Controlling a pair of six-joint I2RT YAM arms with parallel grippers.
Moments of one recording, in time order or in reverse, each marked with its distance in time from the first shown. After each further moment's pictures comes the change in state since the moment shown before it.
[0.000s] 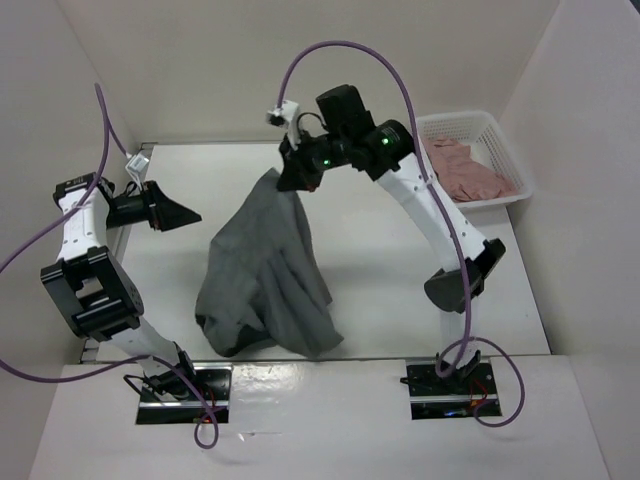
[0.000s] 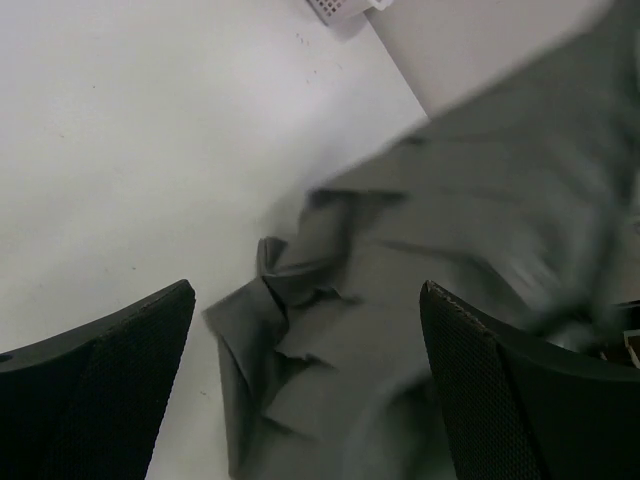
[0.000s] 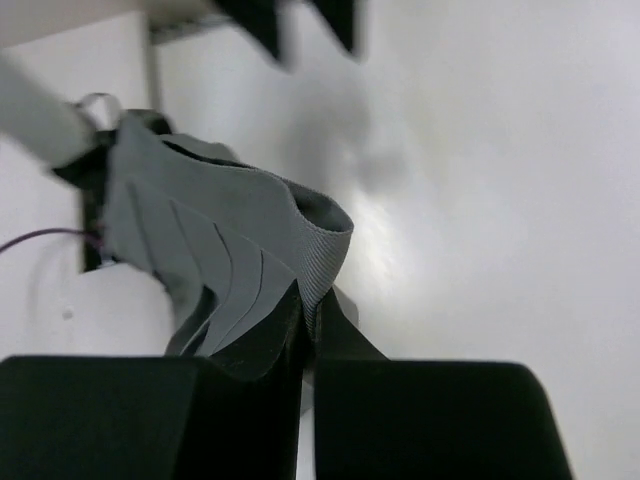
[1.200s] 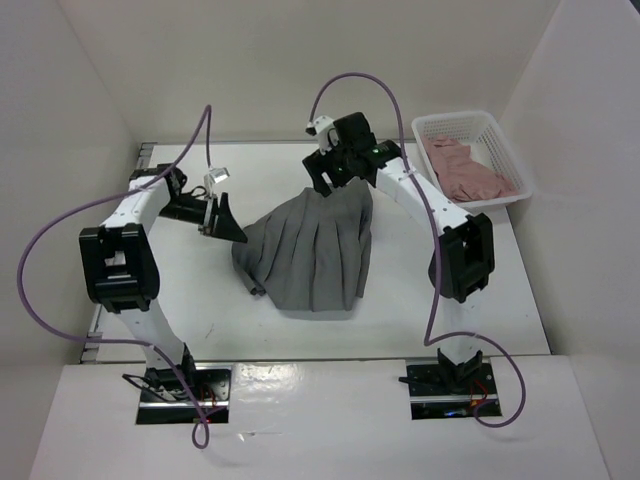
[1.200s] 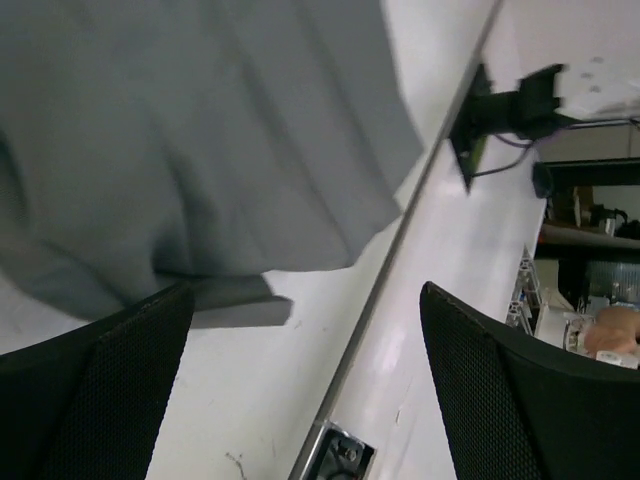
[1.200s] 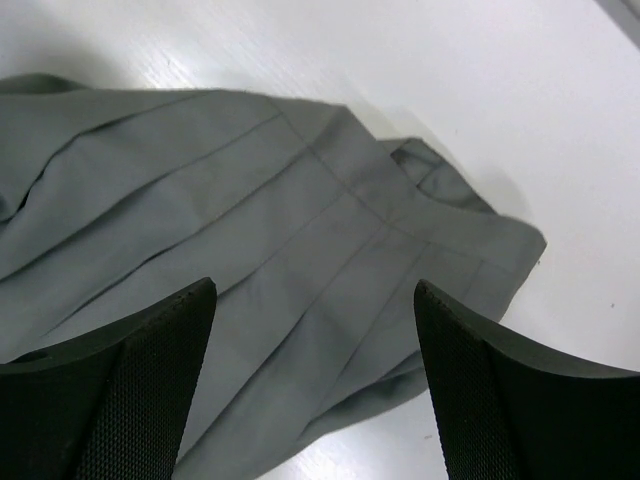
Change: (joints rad) left arm -0.350 0.149 -0.008 0.129 -0.279 -0.206; right arm -0.260 0.055 -0.546 0.434 0.447 0.039
